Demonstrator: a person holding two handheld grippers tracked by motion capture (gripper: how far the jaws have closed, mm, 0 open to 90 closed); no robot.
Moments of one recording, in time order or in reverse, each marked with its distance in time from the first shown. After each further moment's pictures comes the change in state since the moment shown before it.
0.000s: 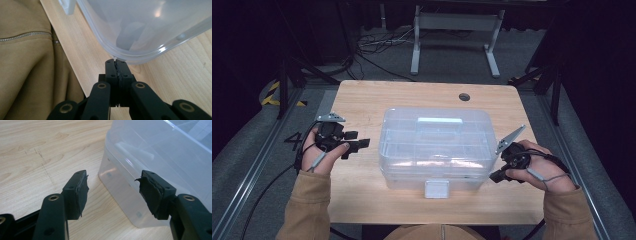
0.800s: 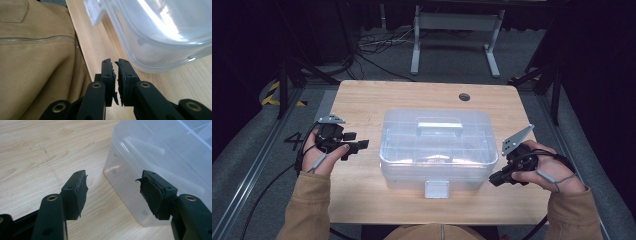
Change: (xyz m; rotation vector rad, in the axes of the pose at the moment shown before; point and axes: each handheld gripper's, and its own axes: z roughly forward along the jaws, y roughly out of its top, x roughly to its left) left arm 0.004 -0.007 0.002 -0.002 0.042 -0.009; right arm 0.008 -0.004 -0.018 -0.112 0.103 -0.089
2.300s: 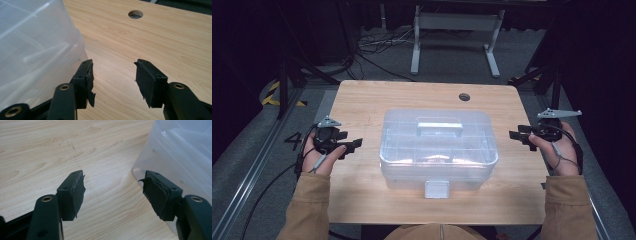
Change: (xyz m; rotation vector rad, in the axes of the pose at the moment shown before) left arm 0.025 -0.017 0.019 -0.033 0.131 -0.021; right arm -0.101 -0.054 -0.027 -0.482 -0.500 0.397
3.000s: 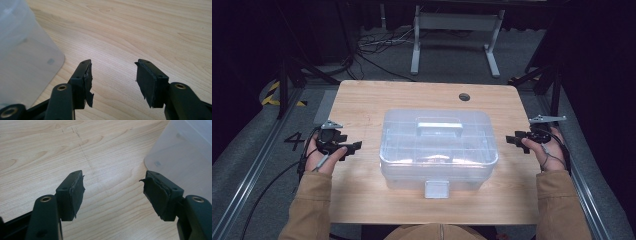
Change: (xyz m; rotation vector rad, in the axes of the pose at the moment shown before) left arm 0.014 -0.012 0.021 0.045 0.018 -0.011; right arm -0.035 -0.033 0.048 0.067 -0.048 0.050
